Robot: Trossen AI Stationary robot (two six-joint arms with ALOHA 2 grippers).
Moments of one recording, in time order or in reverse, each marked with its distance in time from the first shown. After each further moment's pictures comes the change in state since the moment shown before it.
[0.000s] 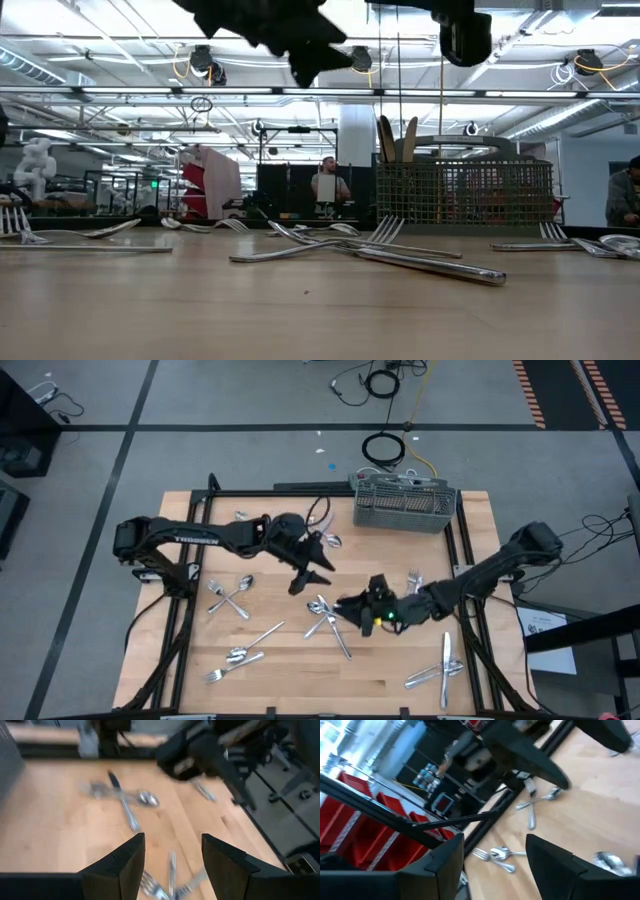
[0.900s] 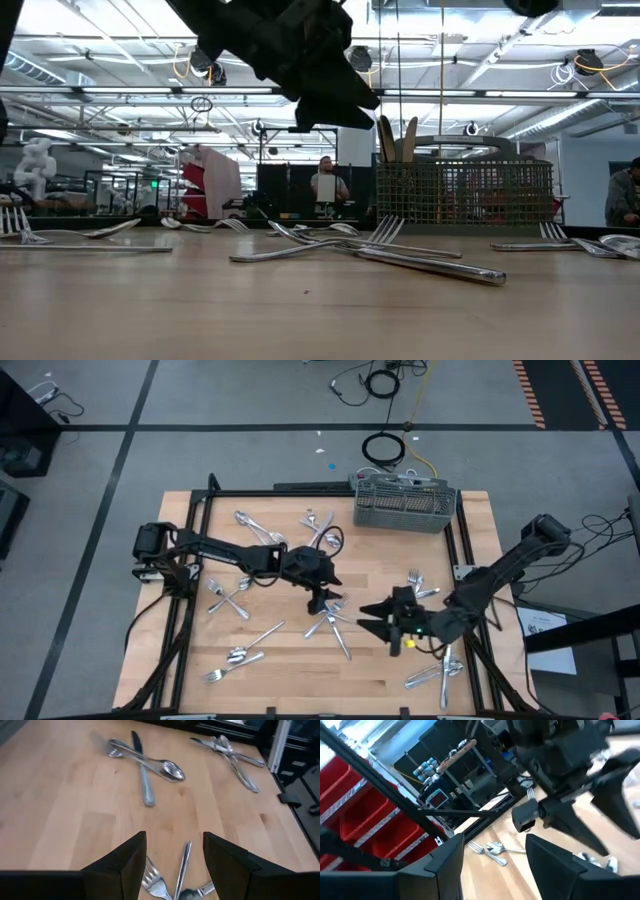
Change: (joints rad) left arm -0.139 0.171 -0.047 0.168 -0.304 -0.221; right arm 0.203 -0.155 0.000 -0.165 0.219 -0.190
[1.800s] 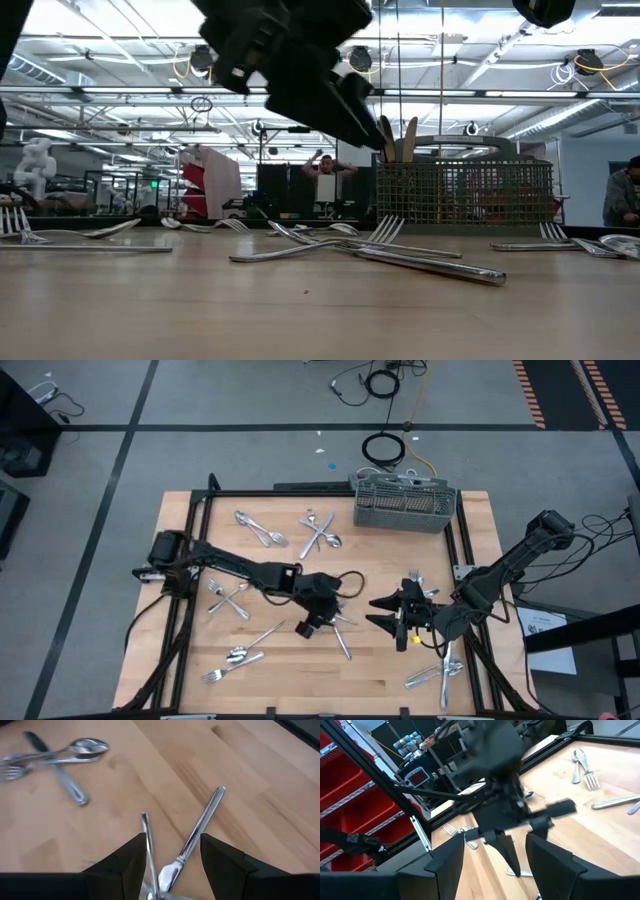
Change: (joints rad) left arm -0.126 0.144 0.146 -0.215 0.079 0.558; right arm 0.005 -0.096 0.000 -0.263 -0.014 -0.006
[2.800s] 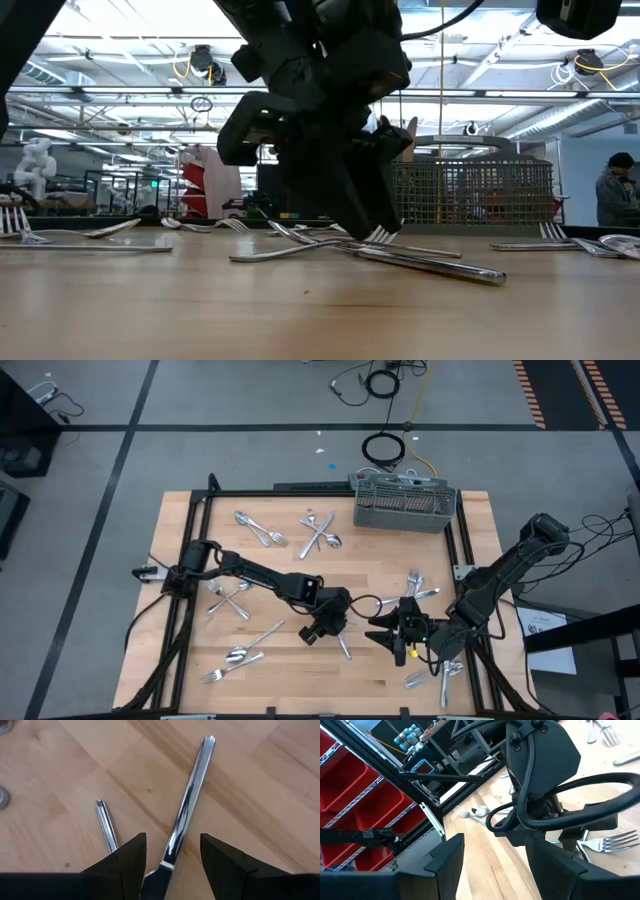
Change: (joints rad) left arm -0.012 0.231 0.186 -0.190 0.039 0.195; right arm 0.077 0.105 0.000 0.019 0.007 0.214
